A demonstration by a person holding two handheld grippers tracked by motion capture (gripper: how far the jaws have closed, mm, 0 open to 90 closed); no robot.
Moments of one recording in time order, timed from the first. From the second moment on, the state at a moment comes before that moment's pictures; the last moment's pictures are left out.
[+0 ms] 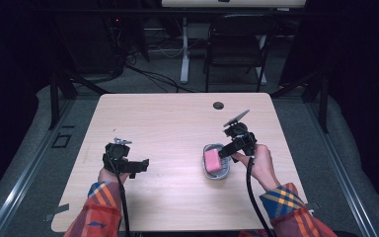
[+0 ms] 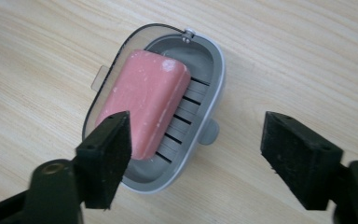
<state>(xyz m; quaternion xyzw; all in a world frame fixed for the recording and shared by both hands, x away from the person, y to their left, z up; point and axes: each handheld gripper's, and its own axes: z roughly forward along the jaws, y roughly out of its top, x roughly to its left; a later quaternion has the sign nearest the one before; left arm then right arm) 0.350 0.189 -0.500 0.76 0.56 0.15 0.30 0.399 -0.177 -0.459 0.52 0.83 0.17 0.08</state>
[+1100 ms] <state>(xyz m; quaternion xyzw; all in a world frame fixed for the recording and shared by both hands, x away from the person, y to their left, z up) 0.351 0.189 -0.501 0.76 0.56 0.15 0.29 0.374 -0.268 -0.459 0.55 0.81 0.15 0.09</state>
